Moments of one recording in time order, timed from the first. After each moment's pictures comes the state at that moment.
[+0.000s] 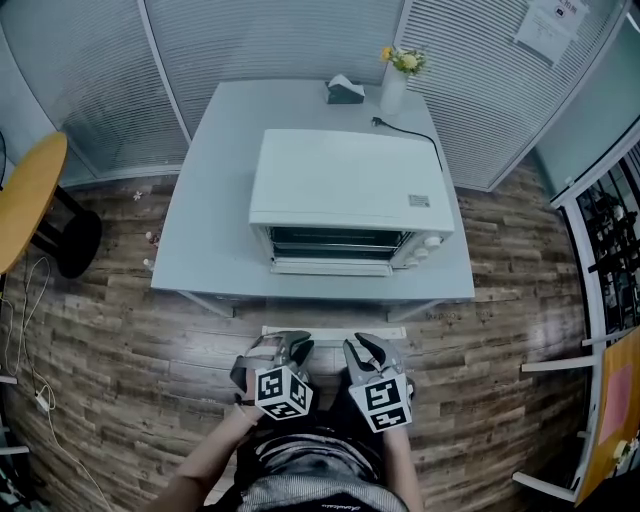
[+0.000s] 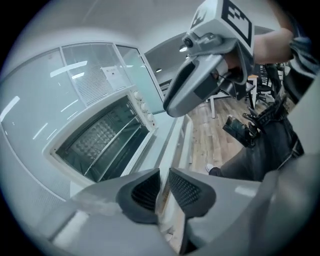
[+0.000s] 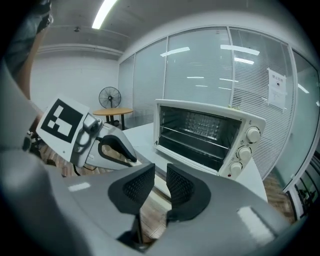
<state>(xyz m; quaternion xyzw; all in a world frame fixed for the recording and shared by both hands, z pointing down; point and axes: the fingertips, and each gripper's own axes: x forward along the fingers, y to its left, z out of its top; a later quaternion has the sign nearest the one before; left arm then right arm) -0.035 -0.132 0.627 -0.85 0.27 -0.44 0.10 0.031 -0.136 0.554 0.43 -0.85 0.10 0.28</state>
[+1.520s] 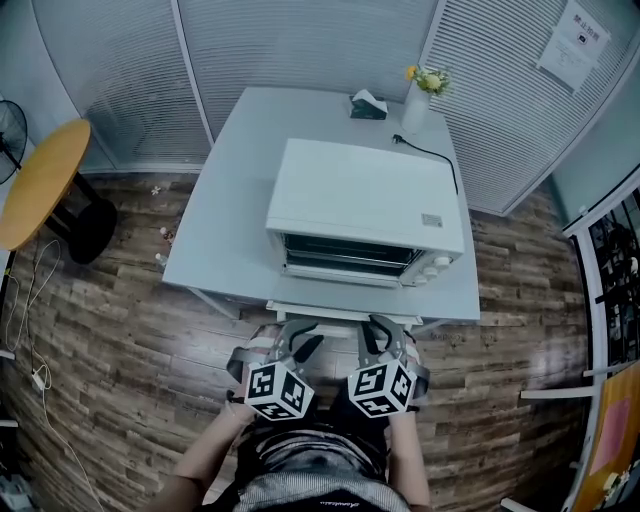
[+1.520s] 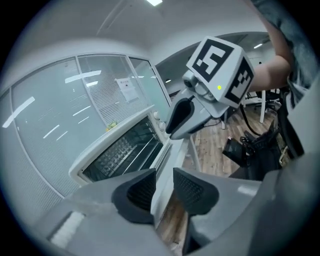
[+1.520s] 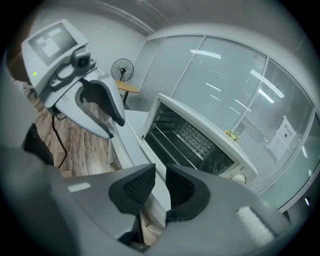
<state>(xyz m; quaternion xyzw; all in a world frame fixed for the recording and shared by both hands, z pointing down) -0.035 -0.159 0.545 -0.86 0.32 -0.38 0.11 0.041 -0.194 0.533 0.41 -0.81 -0.06 0.41</state>
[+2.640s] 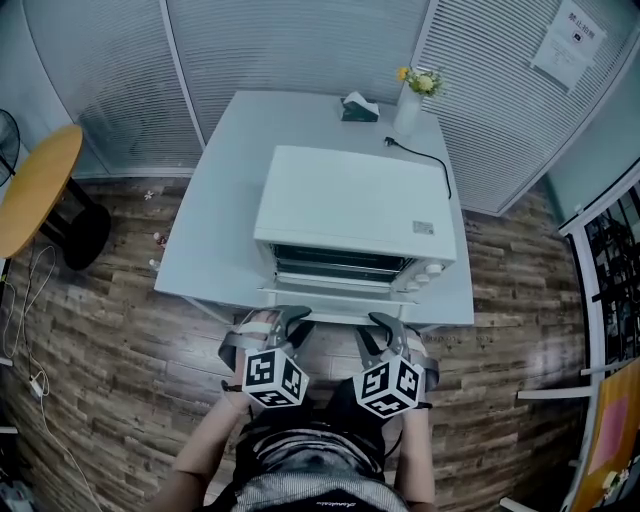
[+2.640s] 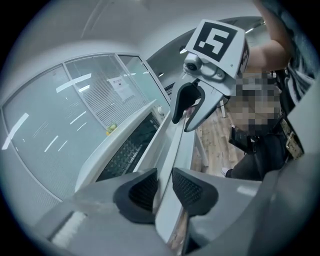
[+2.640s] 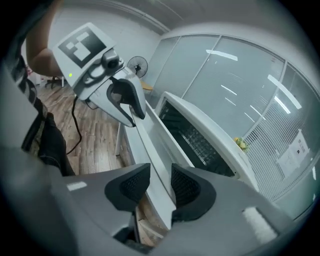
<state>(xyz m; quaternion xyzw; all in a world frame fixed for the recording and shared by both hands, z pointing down) -0.035 -0.209 0.536 -0.84 0.31 -0.43 0.16 0.052 -0.209 0.526 0.34 -0.82 -0.10 0.45</state>
